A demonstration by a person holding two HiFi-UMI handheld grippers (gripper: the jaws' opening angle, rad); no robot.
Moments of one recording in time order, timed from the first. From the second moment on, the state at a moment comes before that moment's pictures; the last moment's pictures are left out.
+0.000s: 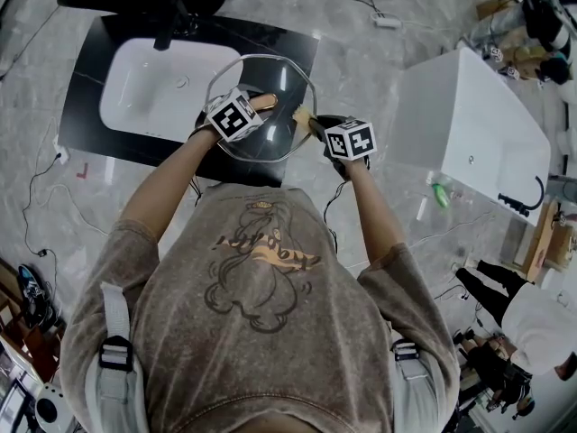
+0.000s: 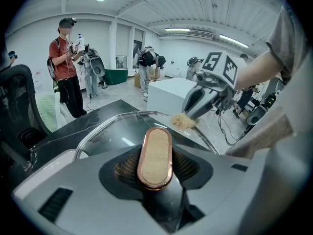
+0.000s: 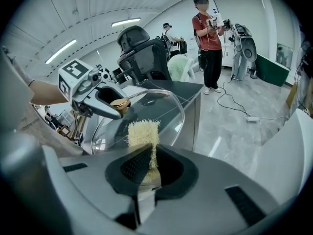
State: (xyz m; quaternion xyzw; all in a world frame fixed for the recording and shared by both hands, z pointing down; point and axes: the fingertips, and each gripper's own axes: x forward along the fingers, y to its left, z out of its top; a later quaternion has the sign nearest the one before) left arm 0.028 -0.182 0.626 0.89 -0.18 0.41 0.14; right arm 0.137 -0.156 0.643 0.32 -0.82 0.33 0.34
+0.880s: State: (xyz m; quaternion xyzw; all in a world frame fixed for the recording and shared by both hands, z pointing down) left arm 0.028 -0.181 0.627 0.89 -0.18 0.40 0.14; right arm 0.124 -0.271 0.642 0.34 -0.79 0.30 0.41
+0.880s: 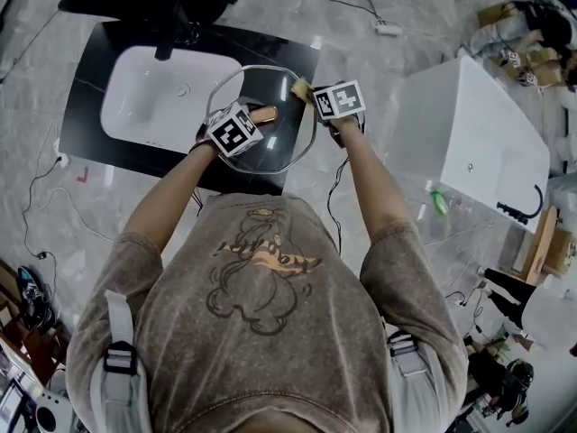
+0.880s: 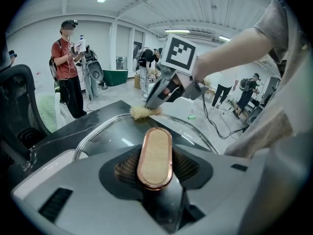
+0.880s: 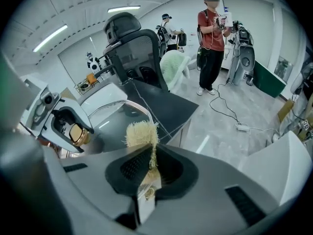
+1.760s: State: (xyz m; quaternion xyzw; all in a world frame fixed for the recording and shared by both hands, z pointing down) left arm 0.029 -0.180 0.626 0.89 -0.18 0.39 0.13; right arm 0.031 -0.325 0.638 0.29 -0.81 0.25 0.45
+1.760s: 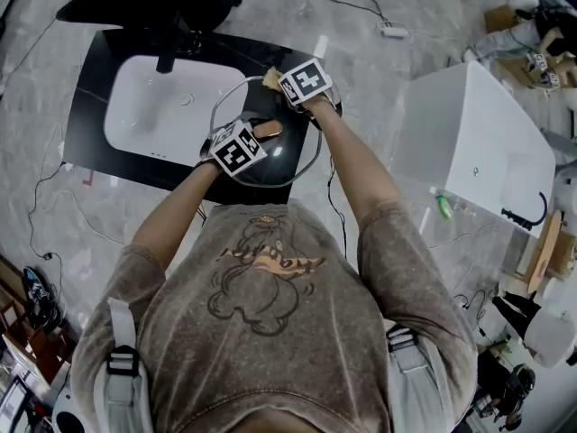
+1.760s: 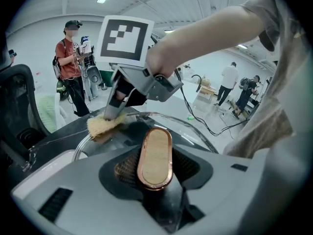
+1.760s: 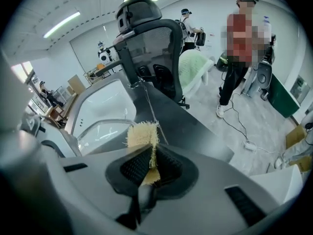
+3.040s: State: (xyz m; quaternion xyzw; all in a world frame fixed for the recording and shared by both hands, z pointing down) left arm 0.033 -0.176 0.624 0.91 -0.18 0.36 0.13; right arm -0.107 -0.257 0.631 0.02 -0.86 0.19 0.47
